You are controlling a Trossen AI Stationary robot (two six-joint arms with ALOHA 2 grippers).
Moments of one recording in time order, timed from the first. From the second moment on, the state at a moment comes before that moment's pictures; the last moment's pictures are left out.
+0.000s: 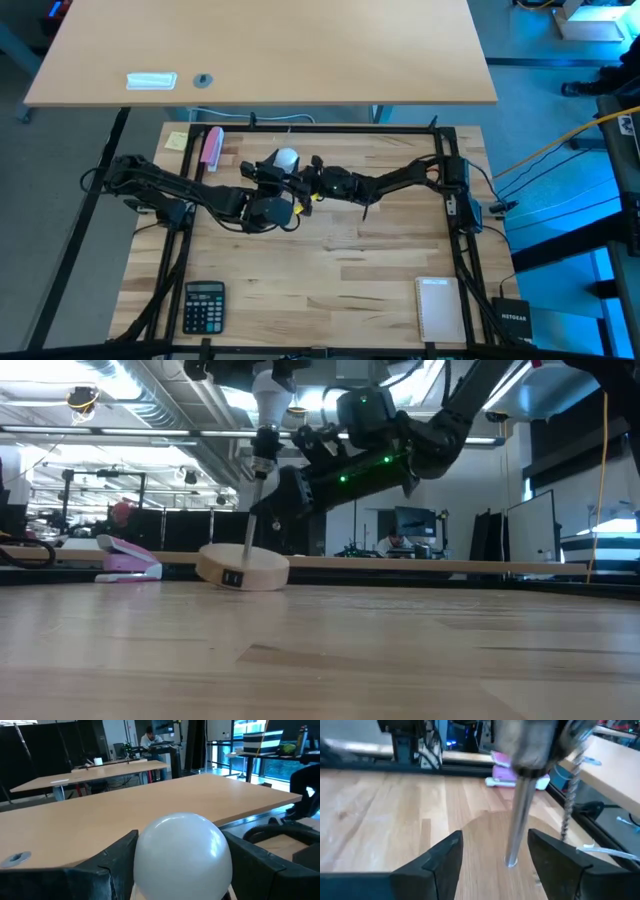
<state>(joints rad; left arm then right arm) -0.22 1.53 1.16 -0.19 -1.46 -0.50 -0.13 2.05 1.11 0.72 0.11 -0.15</state>
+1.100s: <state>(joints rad) -0.23 1.53 1.16 -0.25 -1.40 -0.44 -0.17 2.07 1.03 0.76 0.06 -0.06</state>
